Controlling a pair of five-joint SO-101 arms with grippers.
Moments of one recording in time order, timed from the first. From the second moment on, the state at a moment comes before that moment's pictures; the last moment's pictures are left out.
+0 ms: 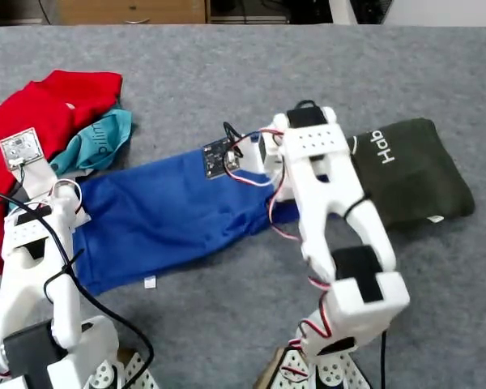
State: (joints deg) left arm -25.3 -19.8 57.4 25.8 -5.5; right arm -14.2 11.3 4.5 79.7 82.0
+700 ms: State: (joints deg) left arm -25.3 -19.8 57.4 25.8 -5.5; right arm -16.0 12.8 -5.4 85.4 78.2
